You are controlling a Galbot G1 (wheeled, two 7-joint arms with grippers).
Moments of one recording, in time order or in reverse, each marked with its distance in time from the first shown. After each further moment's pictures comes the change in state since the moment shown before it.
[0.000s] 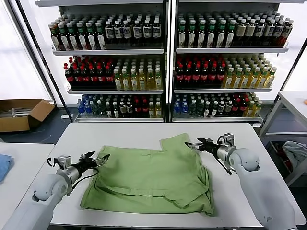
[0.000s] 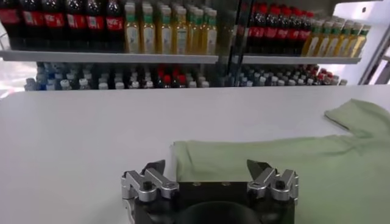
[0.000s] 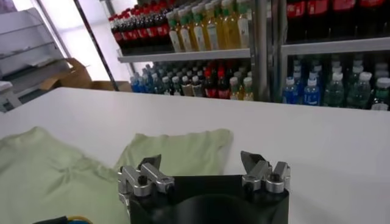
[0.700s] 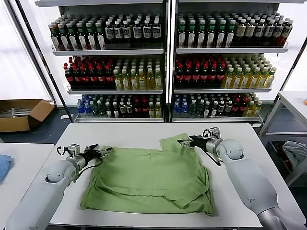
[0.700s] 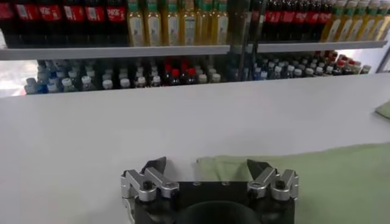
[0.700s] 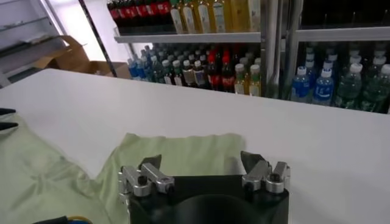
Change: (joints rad) left arm -0.194 -0.019 0.151 0.230 0.026 -0.027 0.006; right arm 0.111 0.040 -0.097 -0.135 -0.046 -0.003 -0.006
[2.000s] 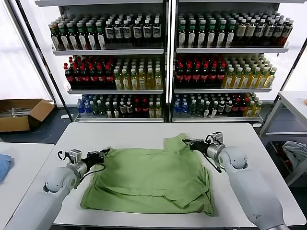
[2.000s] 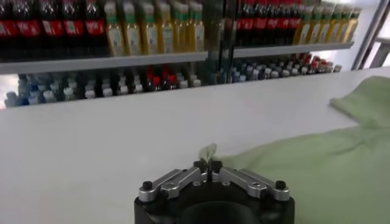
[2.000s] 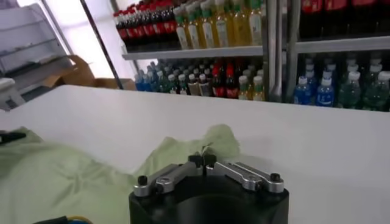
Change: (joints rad) left arm 0.167 0.030 -0.091 -0.266 0.005 -0.008 -0.019; right arm -0.229 -0.029 0.184 0.320 0.069 -0.009 0.068
